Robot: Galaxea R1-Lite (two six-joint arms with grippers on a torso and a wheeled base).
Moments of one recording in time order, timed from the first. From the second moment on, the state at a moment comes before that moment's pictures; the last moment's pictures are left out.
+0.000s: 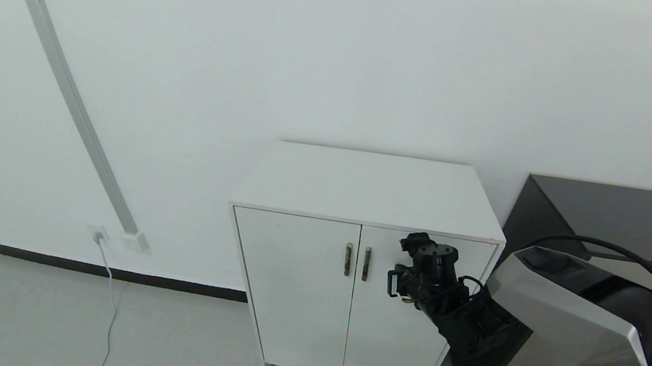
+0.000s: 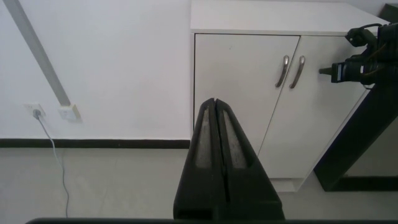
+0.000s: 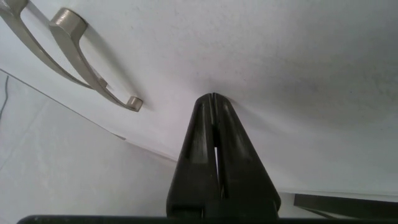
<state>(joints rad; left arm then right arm) 0.00 0.00 0.00 0.00 -0.05 -0.01 0.51 2.52 -1.26 -0.91 -0.21 0.10</state>
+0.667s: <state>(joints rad) 0.00 0.00 0.00 0.00 -0.05 -0.01 0.51 2.52 -1.31 -0.86 -0.21 0.10</state>
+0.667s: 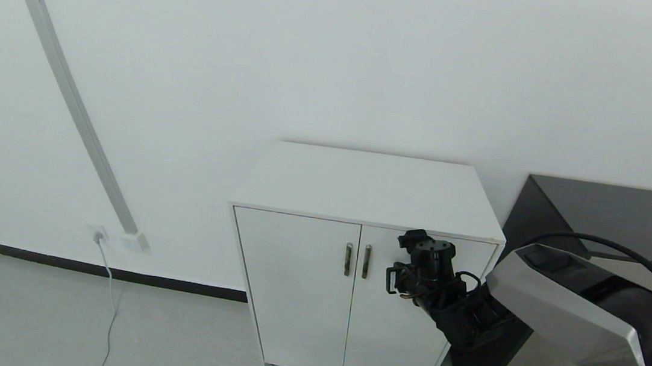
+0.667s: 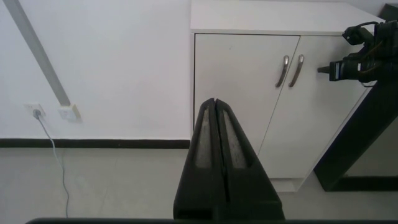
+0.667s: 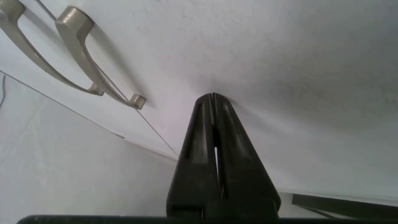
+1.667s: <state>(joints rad) 0.00 0.00 0.00 0.00 -0.04 -0.01 0.50 2.18 -0.77 -1.05 -0.22 0.11</state>
